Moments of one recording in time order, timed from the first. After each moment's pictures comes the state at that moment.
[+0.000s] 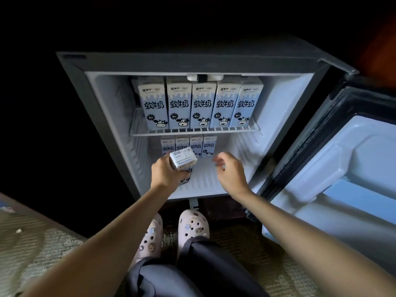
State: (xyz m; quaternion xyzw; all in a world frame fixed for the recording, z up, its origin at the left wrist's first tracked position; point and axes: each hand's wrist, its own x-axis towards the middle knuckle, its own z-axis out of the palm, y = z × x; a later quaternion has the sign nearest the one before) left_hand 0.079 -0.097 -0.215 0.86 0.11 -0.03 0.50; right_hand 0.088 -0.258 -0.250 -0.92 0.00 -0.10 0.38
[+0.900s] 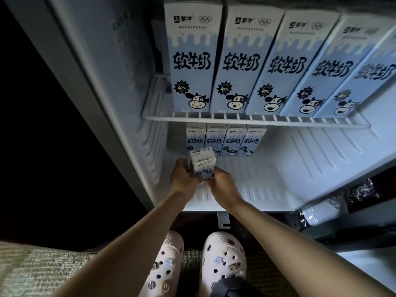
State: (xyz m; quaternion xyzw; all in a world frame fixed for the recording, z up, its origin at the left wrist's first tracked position) left_hand 0.170 -0.071 -0.364 0.75 0.21 -0.09 0.62; right_hand 0.177 -0.180 -0.394 -0.92 -0.05 0.08 0.39
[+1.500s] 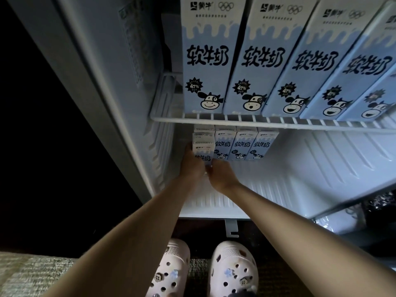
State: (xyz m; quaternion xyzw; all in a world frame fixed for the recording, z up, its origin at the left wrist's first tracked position) left_hand 0.224 -0.073 -0.371 0.70 0.24 -0.08 0.67; right_hand 0.217 -0.154 -0.382 -0.93 -0.02 0.13 0.34
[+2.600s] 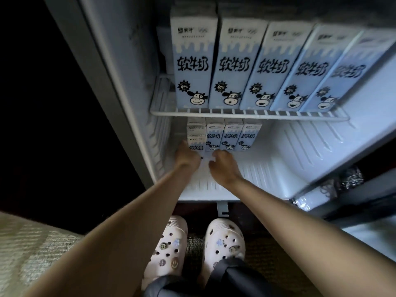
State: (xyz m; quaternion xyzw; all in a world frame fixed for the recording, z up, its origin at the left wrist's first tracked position) left_hand 0.178 -0.077 -0.306 0.81 0.24 -0.11 0.52; right_hand 0.173 -0.170 -0.335 -0.95 0.00 0.09 0.30
